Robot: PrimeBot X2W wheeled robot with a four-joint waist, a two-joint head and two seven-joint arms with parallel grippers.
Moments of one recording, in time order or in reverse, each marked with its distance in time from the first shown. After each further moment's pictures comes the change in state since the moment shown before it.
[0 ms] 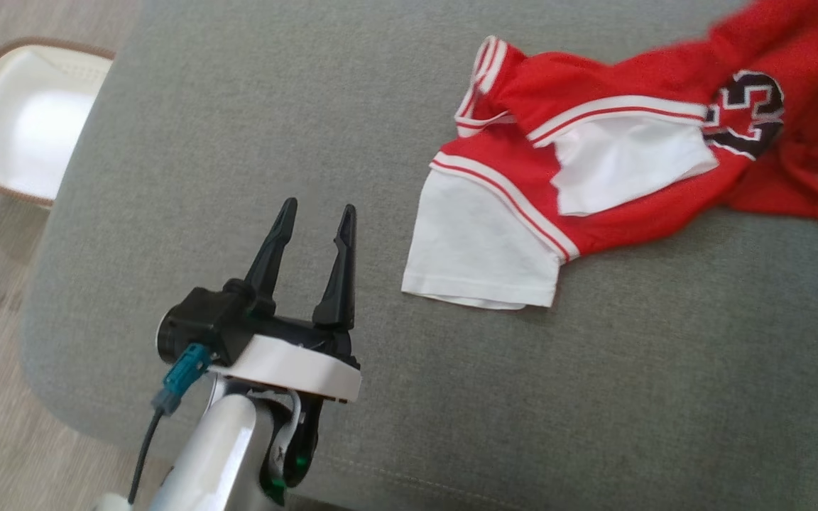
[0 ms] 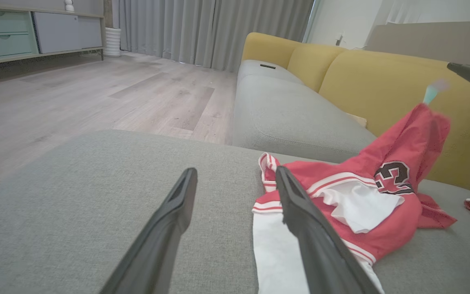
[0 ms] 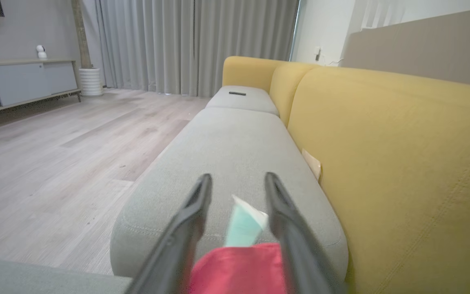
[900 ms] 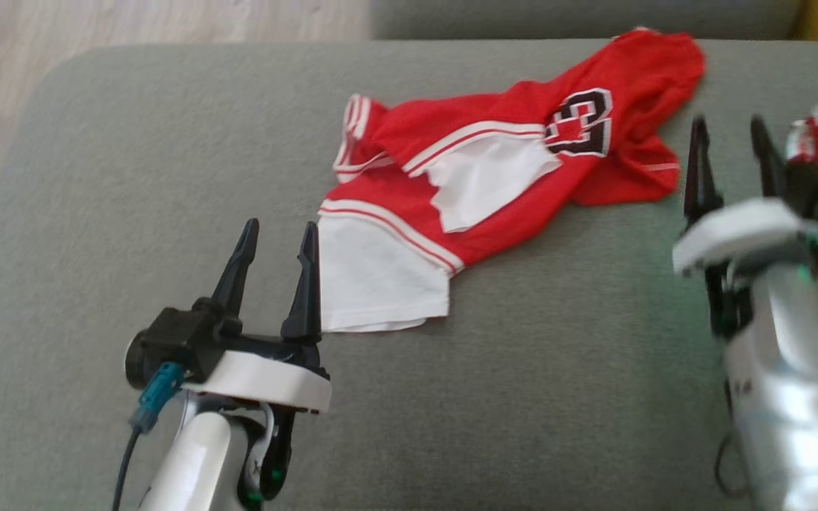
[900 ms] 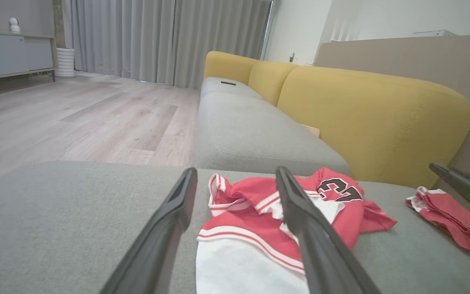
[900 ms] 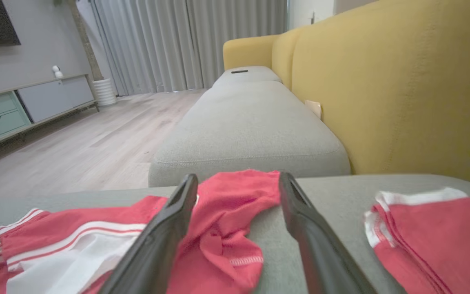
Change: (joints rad) left arm 0.057 -0.001 0.081 0.005 0.049 -0.002 0.000; right arm 0.428 0.169 0.216 0.043 0.297 0.000 -0.283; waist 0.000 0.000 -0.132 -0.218
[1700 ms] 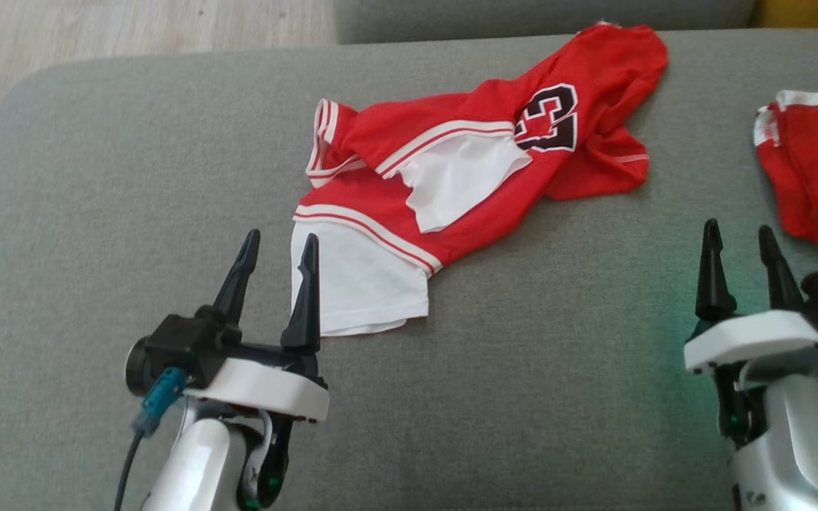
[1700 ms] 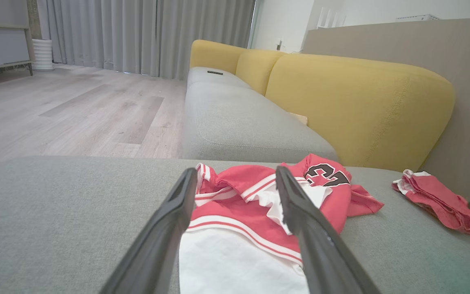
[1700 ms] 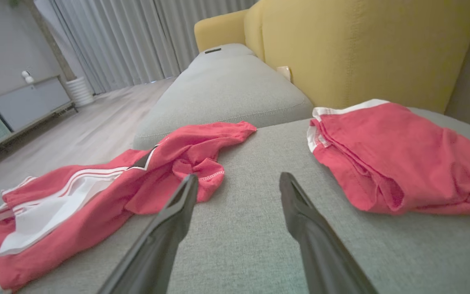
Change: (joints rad) left arm 0.015 0.001 0.014 0.024 0.017 -0.025 0.000; right arm 0.391 0.024 0.008 -0.352 0.174 0.000 0.066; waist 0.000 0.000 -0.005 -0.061
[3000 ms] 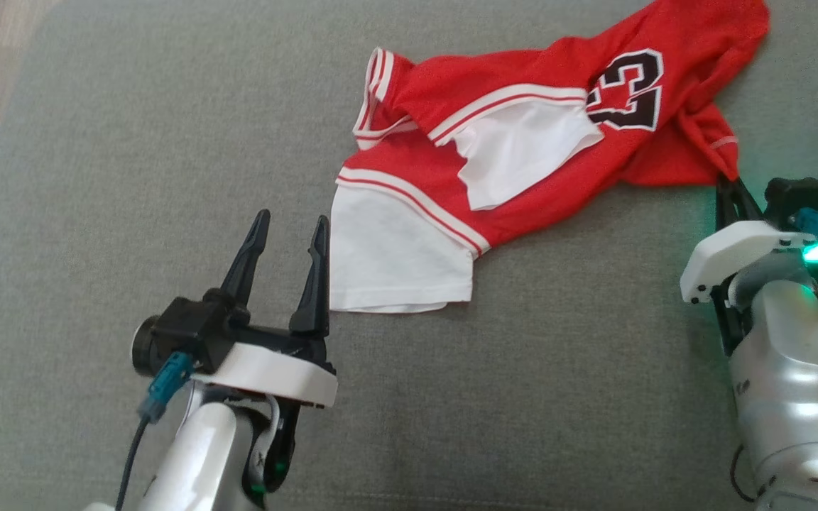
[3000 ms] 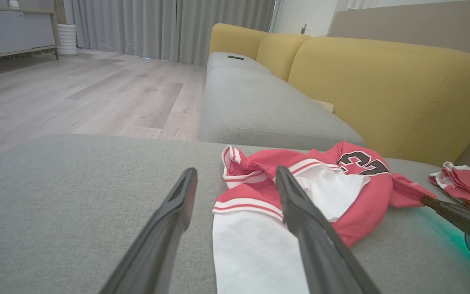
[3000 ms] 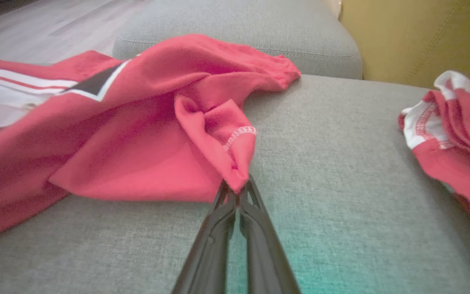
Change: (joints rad) left arm -0.043 0.000 -0.023 -0.003 -0.001 0.001 0.000; right arm -0.436 -0.021 -0.244 0.579 -0.532 0.000 -0.035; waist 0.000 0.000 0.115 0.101
